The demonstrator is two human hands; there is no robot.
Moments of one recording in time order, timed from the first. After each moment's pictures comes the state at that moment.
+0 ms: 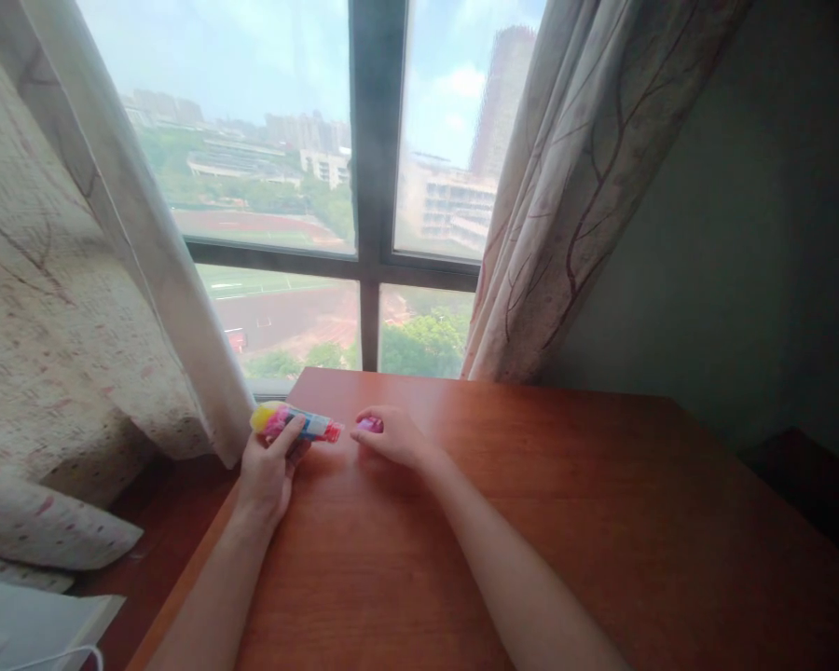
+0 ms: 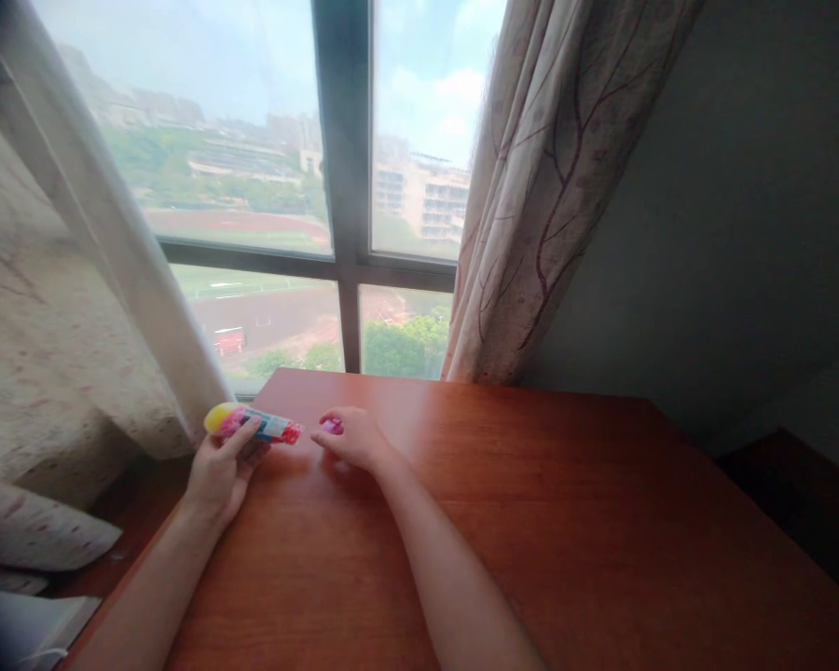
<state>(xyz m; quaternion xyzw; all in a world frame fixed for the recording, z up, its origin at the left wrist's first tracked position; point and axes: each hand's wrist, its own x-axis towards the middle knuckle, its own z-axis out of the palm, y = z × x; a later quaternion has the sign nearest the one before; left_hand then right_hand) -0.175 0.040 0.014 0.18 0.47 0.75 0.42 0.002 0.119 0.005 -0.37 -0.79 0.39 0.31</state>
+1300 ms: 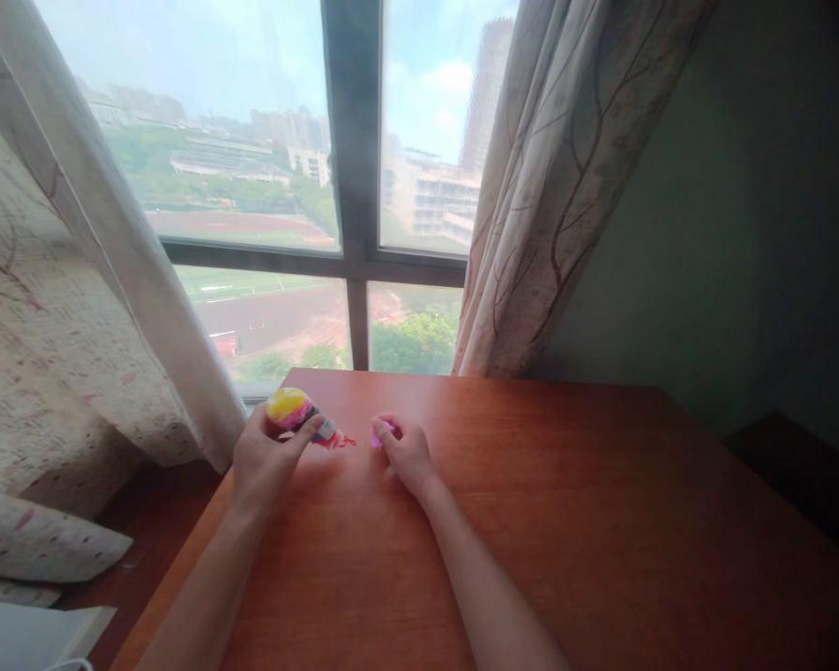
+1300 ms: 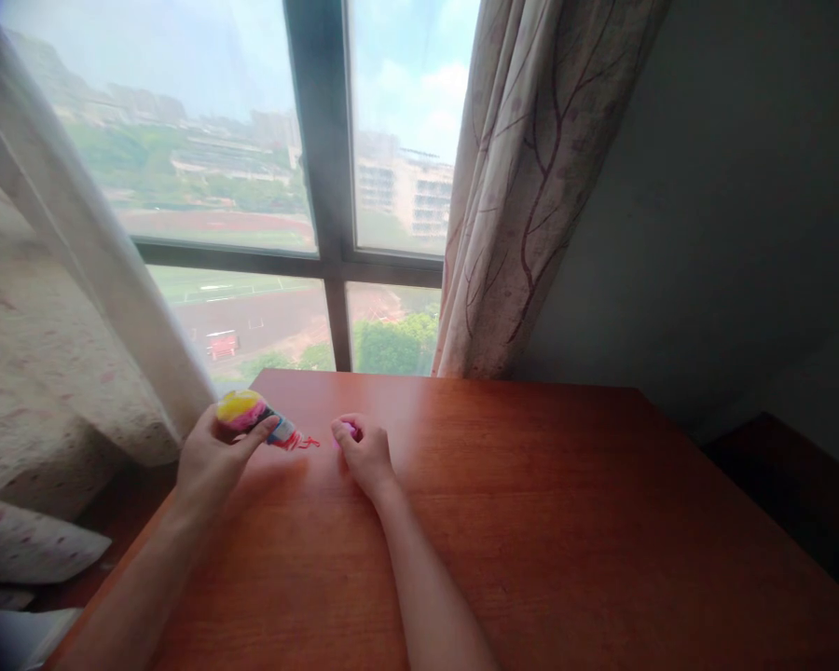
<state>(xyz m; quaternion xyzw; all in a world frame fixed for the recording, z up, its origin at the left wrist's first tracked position) -0.166 0.047 0.028 0.42 0.65 0.60 0.21 0.023 0.095 -0.032 -0.43 -0.64 0.44 0.46</state>
